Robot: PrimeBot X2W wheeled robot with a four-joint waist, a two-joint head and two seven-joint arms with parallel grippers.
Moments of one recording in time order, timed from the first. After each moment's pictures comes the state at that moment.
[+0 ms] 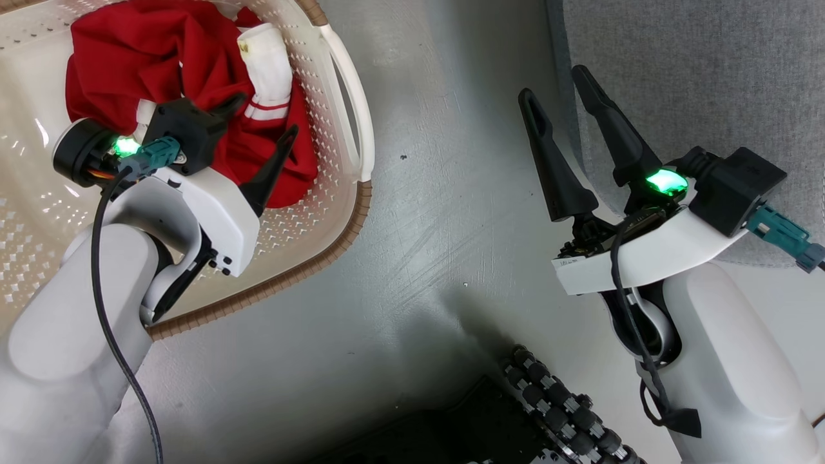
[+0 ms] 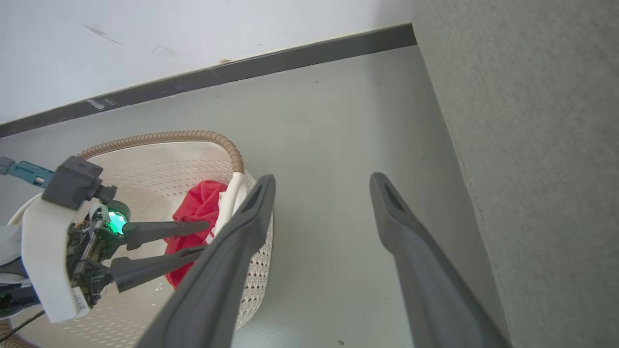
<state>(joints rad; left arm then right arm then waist) -0.79 0.39 -0.59 0.20 -0.48 -0.08 0.18 -0.50 -0.04 0.27 -0.02 0.33 0.13 -0.26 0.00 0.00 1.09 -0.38</state>
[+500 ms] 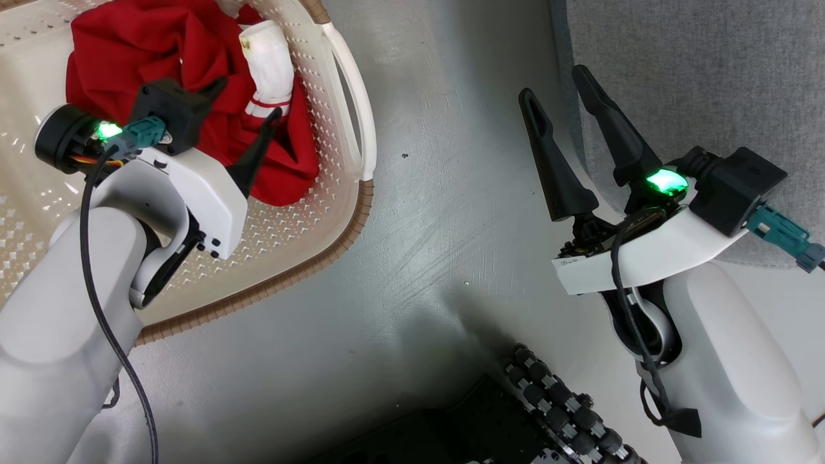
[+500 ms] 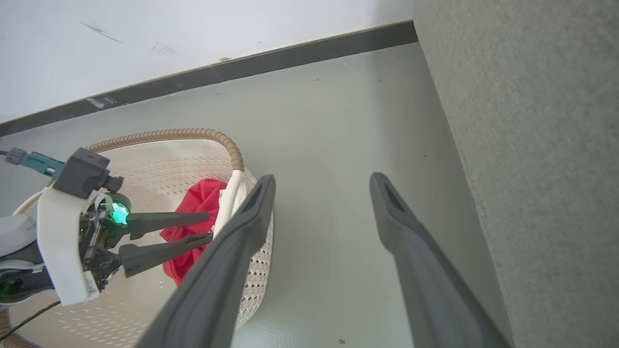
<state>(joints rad) -0.83 0.39 -0.59 0.24 -0.48 -0.08 0.18 -0.50 -0.04 0.27 -0.02 0.33 0.13 -0.26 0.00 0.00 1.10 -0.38</state>
